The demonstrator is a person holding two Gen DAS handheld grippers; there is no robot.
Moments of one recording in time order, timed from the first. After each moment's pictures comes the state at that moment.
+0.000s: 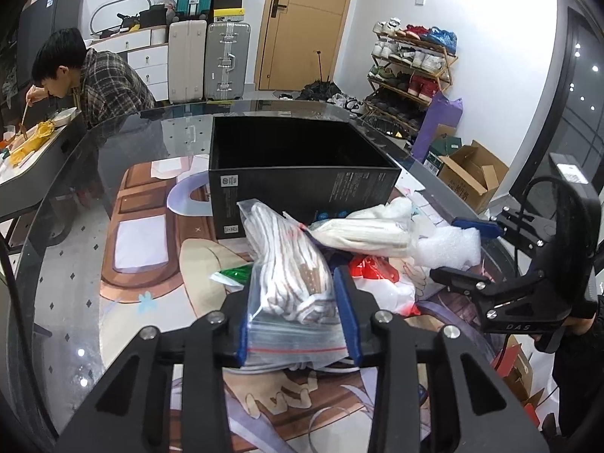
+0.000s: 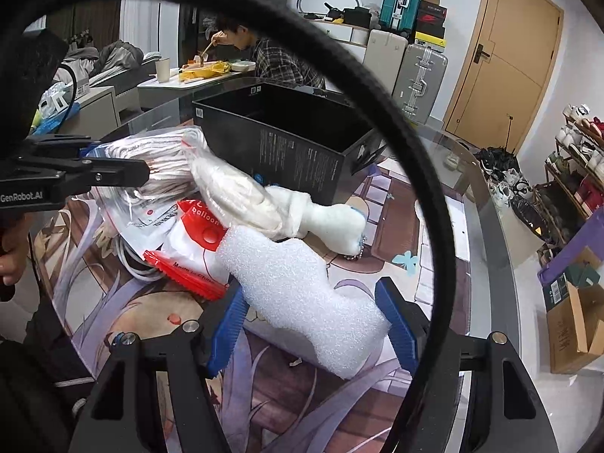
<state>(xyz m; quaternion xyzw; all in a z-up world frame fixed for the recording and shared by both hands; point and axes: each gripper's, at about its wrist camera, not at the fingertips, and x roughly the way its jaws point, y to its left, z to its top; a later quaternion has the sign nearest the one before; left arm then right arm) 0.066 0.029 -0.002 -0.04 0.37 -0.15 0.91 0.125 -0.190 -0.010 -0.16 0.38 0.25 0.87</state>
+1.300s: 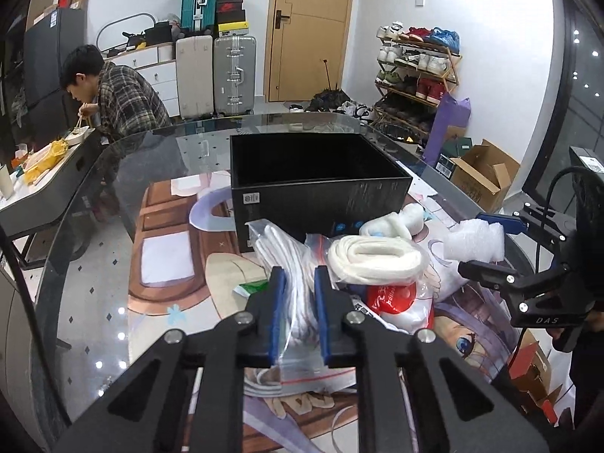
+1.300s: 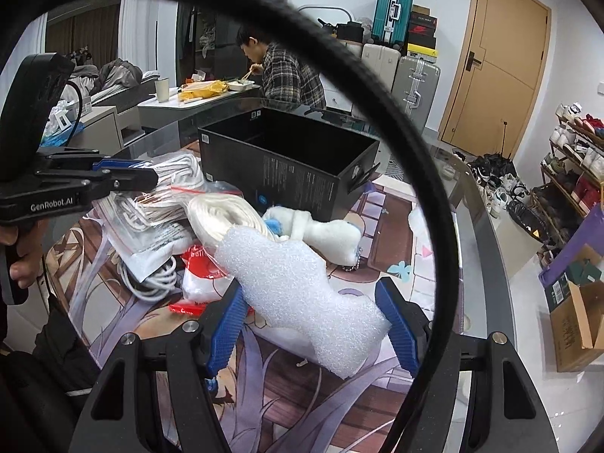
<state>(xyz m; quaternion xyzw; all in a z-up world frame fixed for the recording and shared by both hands) 0.057 0.034 0.008 -0.01 0.35 -0.12 0.93 0.111 -0.197 0.006 -0.14 0.35 0.25 0.89</state>
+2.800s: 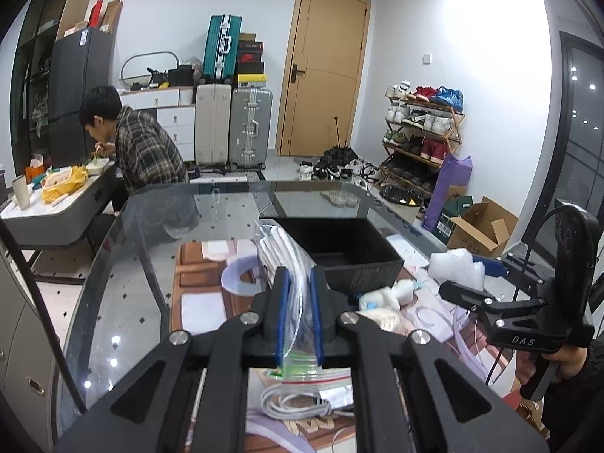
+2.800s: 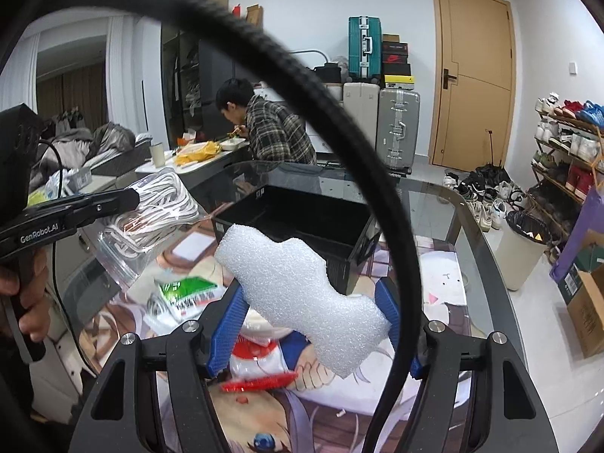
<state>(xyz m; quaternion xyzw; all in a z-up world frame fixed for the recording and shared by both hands) 0.032 0.059 0.076 -0.05 0.25 -0.10 0.96 0.109 -0.189 0.053 -0.04 0.29 0.24 0.92</state>
